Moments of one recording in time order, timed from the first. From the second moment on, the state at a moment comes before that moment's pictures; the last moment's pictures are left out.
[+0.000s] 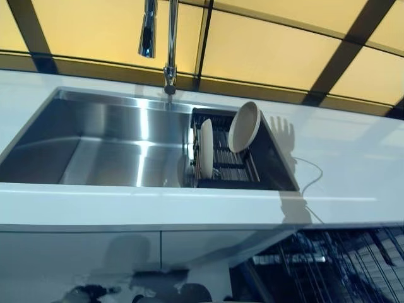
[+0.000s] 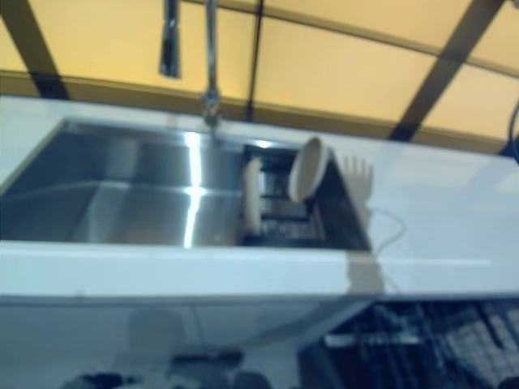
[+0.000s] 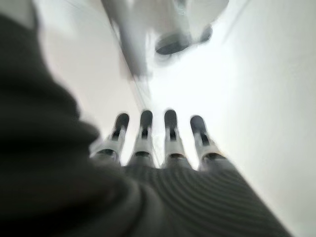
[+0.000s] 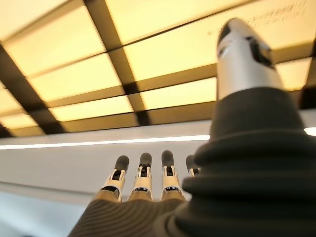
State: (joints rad) left arm -0.01 0.47 -0.24 1.14 -0.05 0.21 -0.12; right arm -1.42 -1.22 0.69 0.76 -0.05 0.19 -0.21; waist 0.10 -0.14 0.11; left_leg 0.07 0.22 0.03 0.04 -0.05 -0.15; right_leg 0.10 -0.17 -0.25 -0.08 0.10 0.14
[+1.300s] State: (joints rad) left arm 0.07 0.41 -0.25 1.11 -0.05 0.12 -0.16; right arm -1.32 -1.25 0.92 0.53 -1.09 -0.24 -0.28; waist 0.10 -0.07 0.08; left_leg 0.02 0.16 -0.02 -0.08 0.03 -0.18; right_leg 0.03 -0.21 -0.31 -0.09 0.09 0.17
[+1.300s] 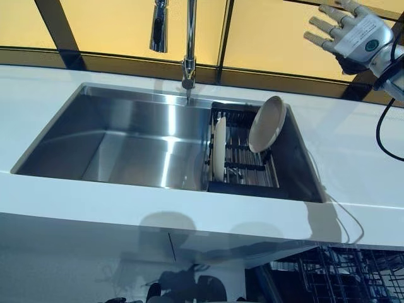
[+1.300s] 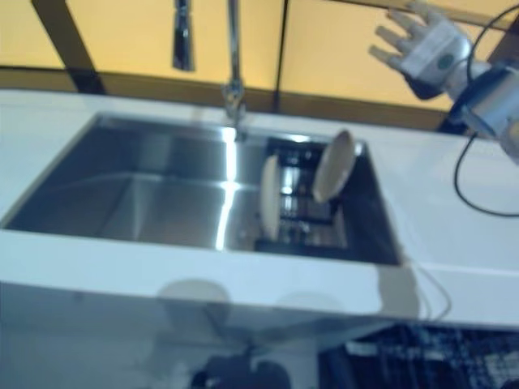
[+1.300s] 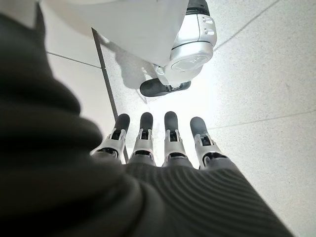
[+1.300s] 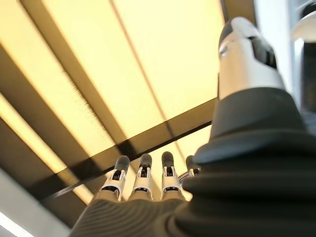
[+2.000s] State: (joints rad) left arm 0.06 0.41 -0.25 1.08 -0.03 0.12 -0.17; right arm -1.26 -1.24 0.87 0.53 -1.09 -0.24 -0.28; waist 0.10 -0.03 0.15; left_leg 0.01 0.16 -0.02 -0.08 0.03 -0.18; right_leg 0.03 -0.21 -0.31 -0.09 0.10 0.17
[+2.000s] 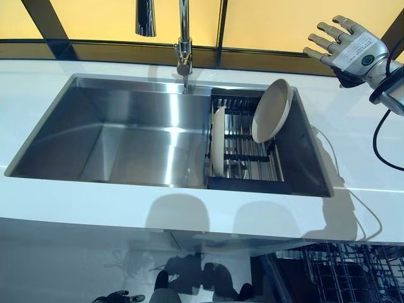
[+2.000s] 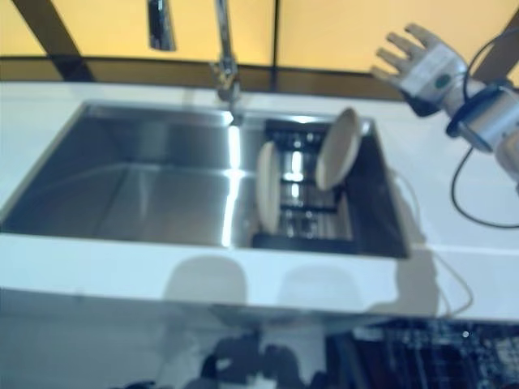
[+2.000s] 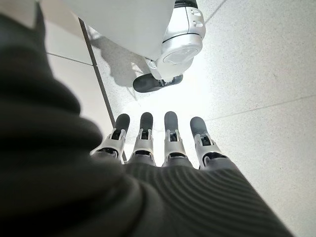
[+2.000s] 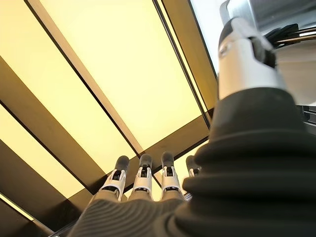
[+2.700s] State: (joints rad) left arm 0.06 0.41 -0.25 1.07 -0.03 0.12 -0.18; right arm -1.26 -1.18 0.87 0.51 -1.09 -0.24 -0.26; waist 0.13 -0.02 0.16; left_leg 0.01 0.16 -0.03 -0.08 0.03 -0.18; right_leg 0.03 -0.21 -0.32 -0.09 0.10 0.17
